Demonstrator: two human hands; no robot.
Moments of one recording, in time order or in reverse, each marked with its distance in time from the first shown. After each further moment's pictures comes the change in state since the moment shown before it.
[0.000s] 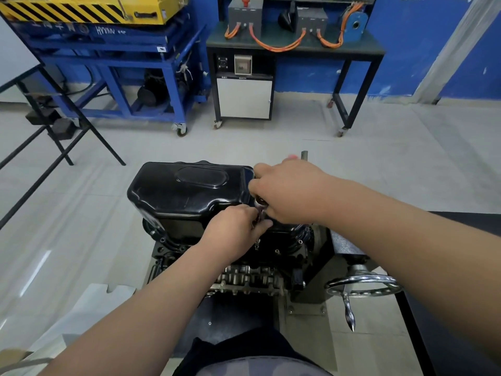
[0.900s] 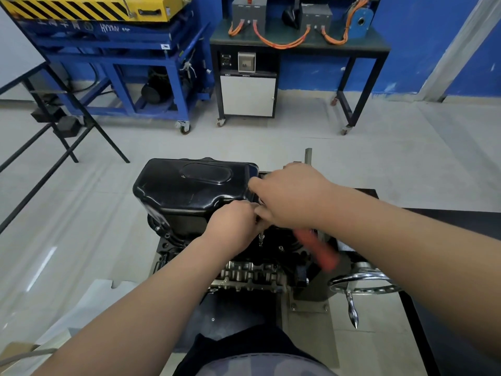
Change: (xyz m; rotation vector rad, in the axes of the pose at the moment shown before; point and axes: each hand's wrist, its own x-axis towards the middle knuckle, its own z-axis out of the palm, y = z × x) left_hand 0.005 0.001 -0.006 0.108 -0.083 -0.073; right_hand -0.003 -0.016 0.010 0.015 0.094 0.028
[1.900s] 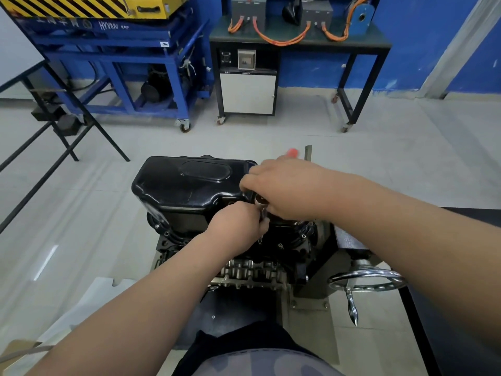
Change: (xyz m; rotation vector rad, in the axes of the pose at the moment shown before) left_hand 0.001 0.003 0.006 0.153 -0.061 0.036; right_hand 0.006 0.009 -0.007 0.072 -0.046 -0.148
